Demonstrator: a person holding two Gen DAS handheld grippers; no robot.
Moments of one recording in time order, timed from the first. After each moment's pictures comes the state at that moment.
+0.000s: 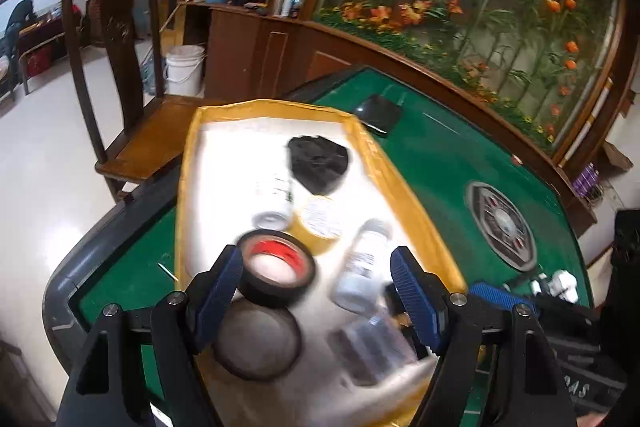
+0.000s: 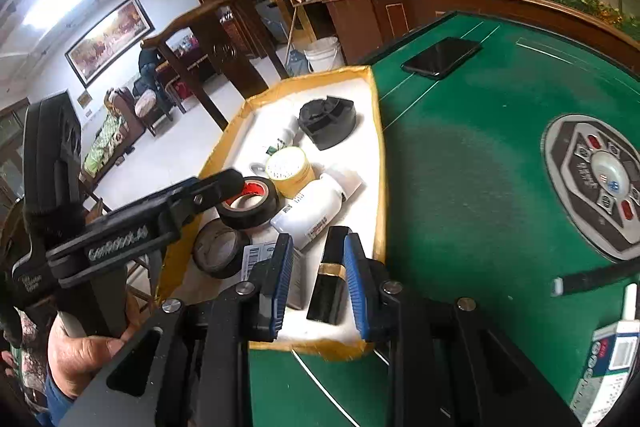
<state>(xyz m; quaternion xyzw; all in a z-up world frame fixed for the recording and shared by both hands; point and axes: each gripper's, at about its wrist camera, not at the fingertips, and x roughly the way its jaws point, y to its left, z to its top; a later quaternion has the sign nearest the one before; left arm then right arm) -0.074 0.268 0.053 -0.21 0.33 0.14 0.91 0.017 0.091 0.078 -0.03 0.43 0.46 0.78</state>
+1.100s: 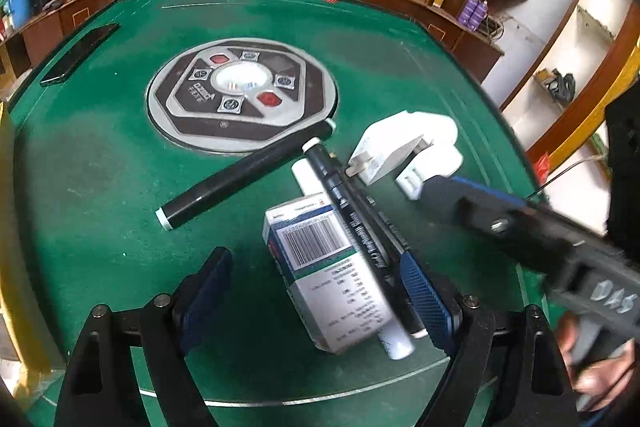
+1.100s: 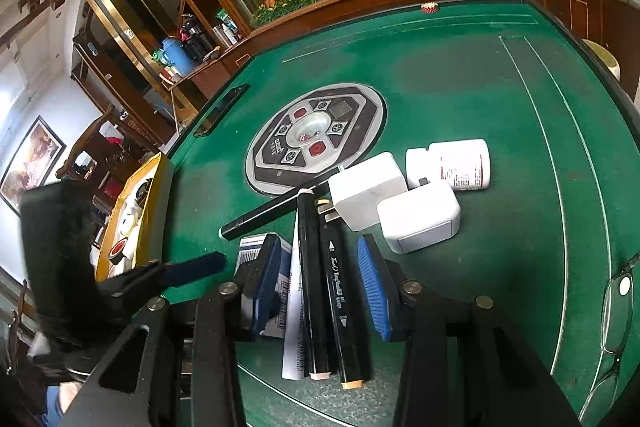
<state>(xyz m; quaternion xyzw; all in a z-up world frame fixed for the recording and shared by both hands) 0.048 -0.005 0.026 -0.07 0.47 -0.10 0.87 0.071 -0.184 0.064 0.12 0.44 0.26 0.85</state>
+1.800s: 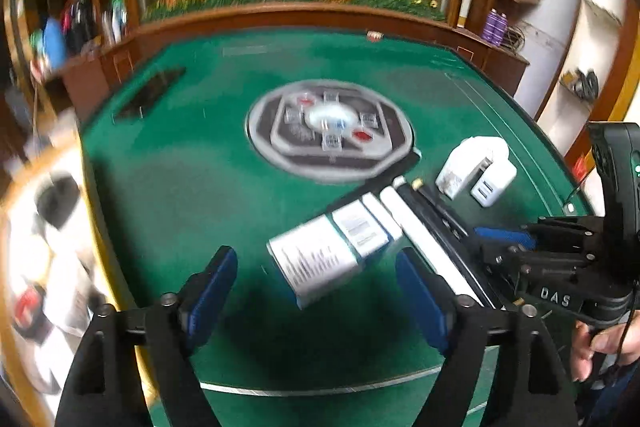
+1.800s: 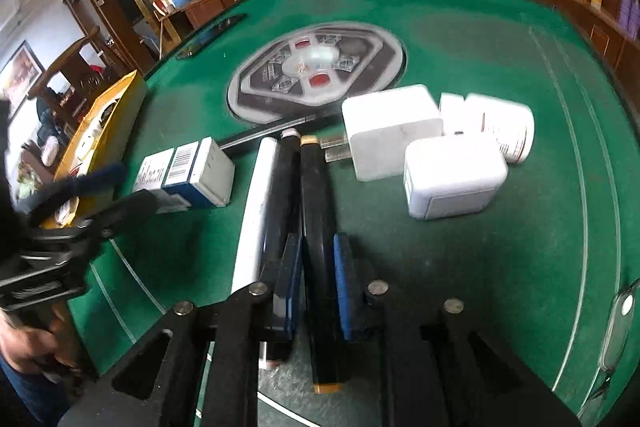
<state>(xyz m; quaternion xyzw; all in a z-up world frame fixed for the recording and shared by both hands) 0.019 0.051 0.052 0.00 0.40 -0.04 0.91 0.069 -0.140 0.027 -0.02 0.48 0.25 0.84</state>
